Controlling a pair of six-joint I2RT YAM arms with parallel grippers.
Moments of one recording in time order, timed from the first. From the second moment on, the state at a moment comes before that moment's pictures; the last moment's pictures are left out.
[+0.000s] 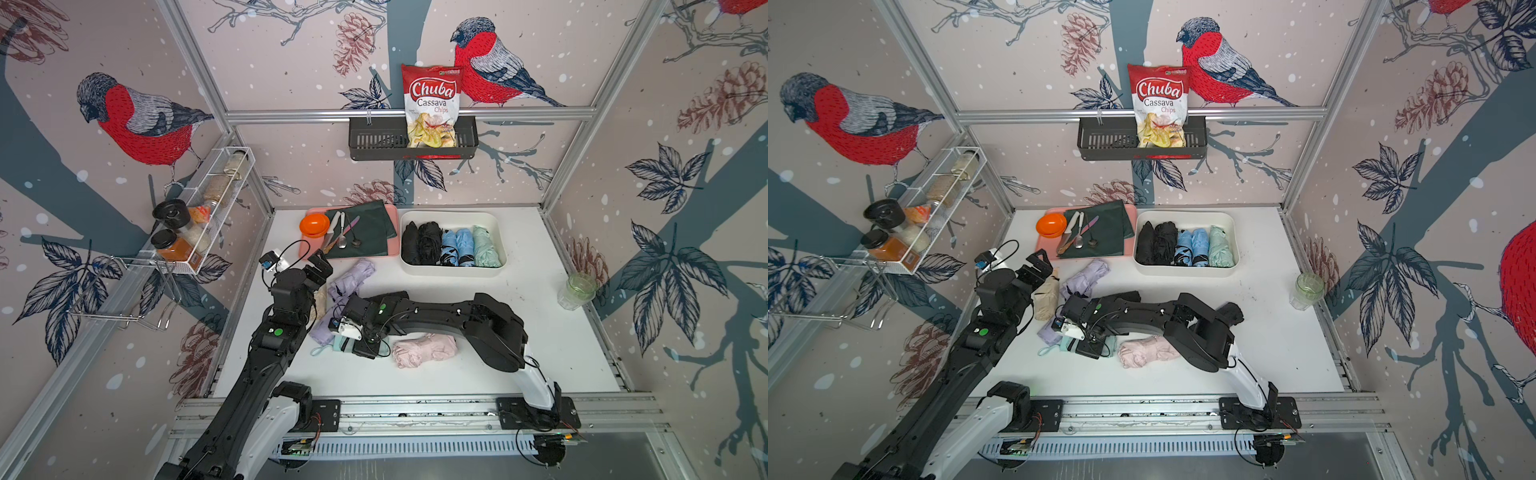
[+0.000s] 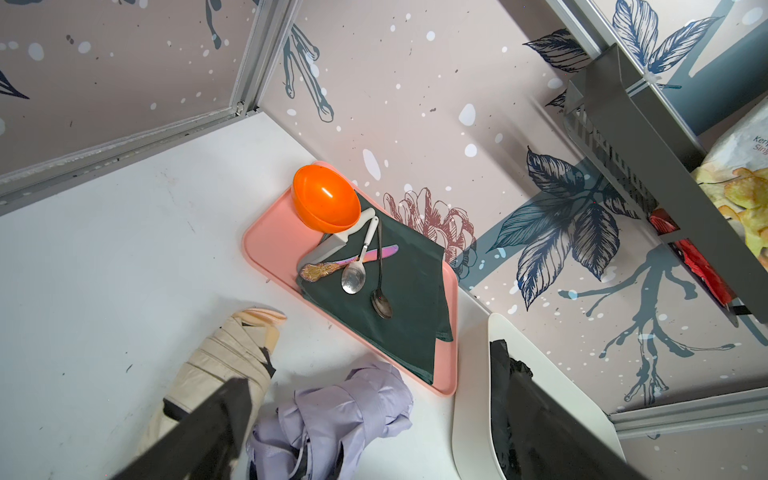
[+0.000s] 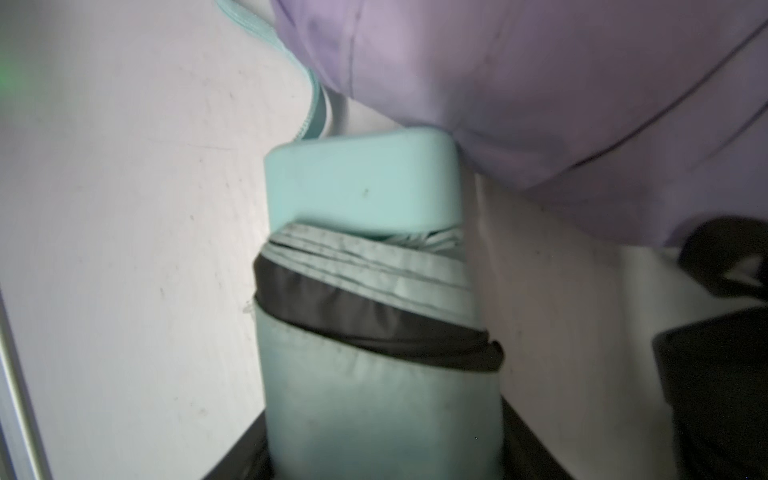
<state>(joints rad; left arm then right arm) -0.21 0.79 0.60 -0.10 -0.29 -0.76 1.24 2.18 1.61 -0.62 -0.10 -0.23</state>
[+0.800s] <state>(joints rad) -0.21 0.92 0.66 -0.08 -0.21 -0.72 0.84 1.63 1.31 -0.48 -0.03 0.12</state>
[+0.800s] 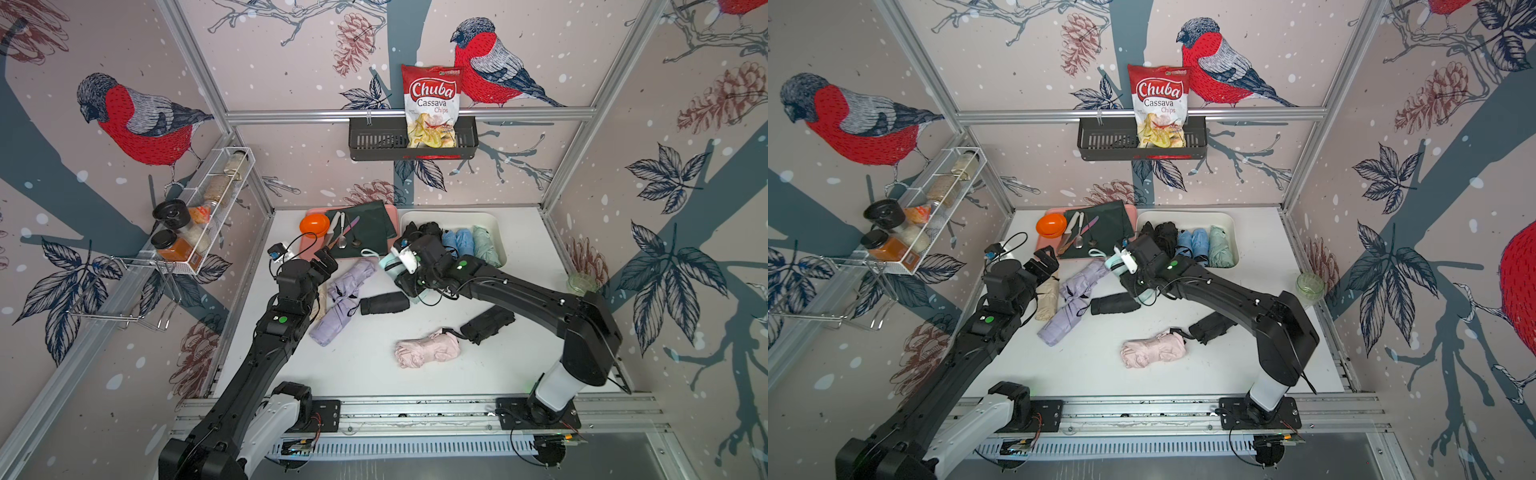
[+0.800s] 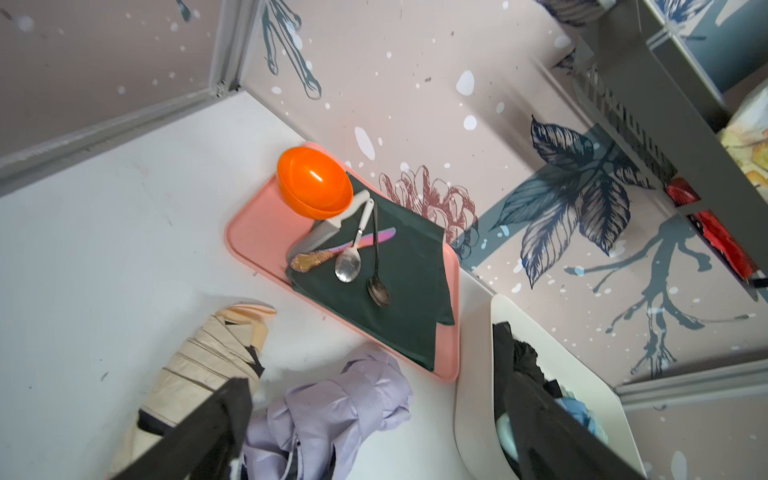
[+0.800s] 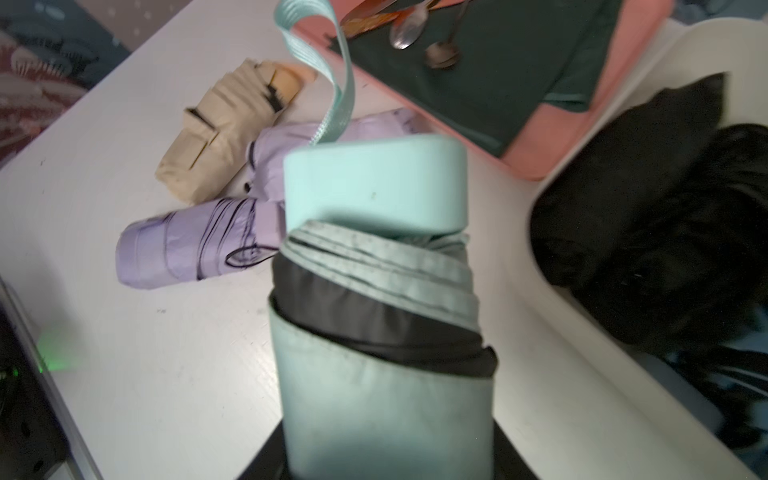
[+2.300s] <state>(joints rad) -0.53 2.01 1.57 0.19 0.68 -0.77 0.35 1.51 1.08 -0.13 -0.50 0.20</state>
